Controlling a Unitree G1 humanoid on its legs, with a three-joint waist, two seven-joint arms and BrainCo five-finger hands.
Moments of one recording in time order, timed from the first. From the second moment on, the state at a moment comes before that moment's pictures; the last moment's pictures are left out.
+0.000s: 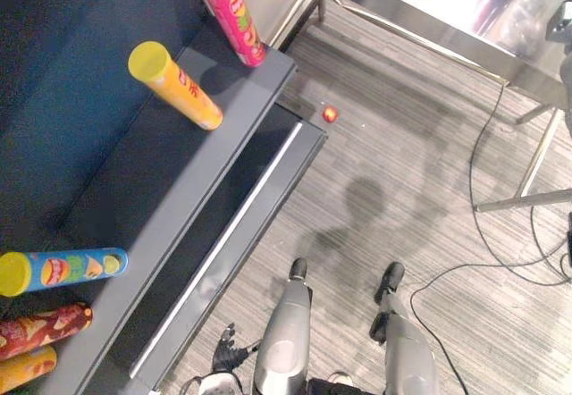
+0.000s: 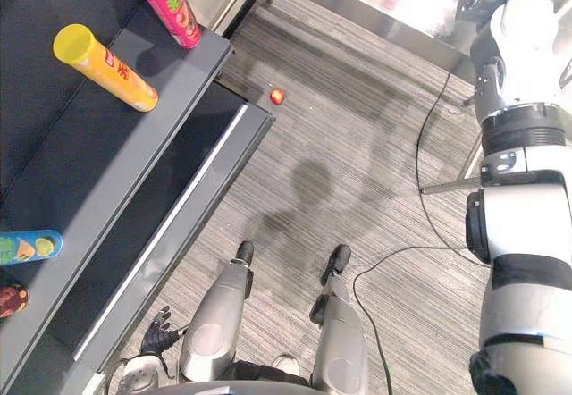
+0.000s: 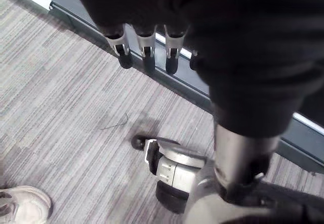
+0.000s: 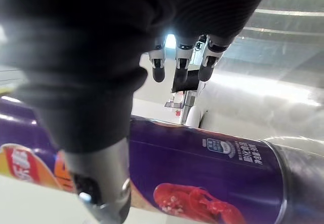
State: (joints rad) left arm 0.19 0.17 -0.16 0.78 -0.15 -0.16 0.23; right arm -1.33 -0.81 0.21 0.84 0.52 -0.14 -0.25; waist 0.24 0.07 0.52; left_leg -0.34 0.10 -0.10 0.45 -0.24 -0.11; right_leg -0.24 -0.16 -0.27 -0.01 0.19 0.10
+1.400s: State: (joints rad) left arm 0.18 0.19 -0.20 0.80 -0.15 -0.18 0.21; right arm -1.31 -0.70 0.24 0.75 0.48 -0.23 -0.24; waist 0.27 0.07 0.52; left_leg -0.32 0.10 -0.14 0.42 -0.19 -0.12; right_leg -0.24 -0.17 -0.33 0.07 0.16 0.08
